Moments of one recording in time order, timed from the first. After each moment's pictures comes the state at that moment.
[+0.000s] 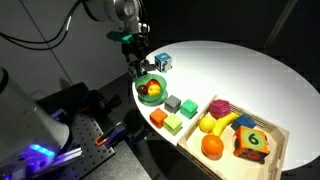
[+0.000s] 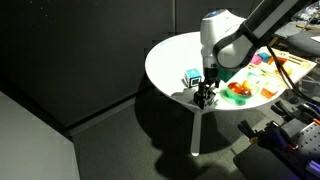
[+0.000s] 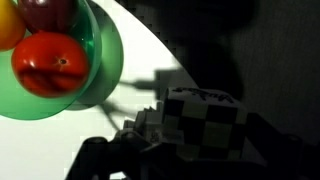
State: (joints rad) arm 0.28 0.39 0.09 -2.30 -0.15 2.53 0.27
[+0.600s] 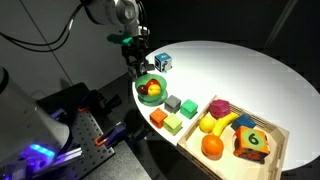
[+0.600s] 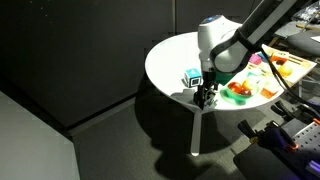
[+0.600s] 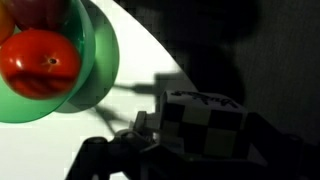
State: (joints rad) arm 0.31 0.43 0.07 -2.28 -0.15 2.53 0.27
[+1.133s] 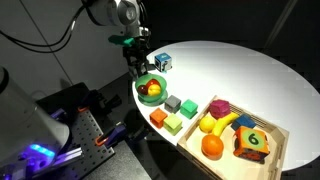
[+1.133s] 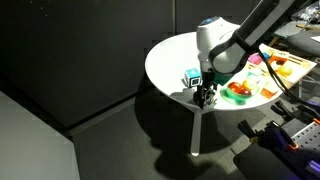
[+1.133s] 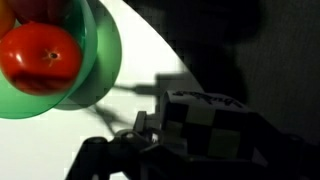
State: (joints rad) arm 0.32 0.45 0.06 -2.26 -0.16 2.53 0.28
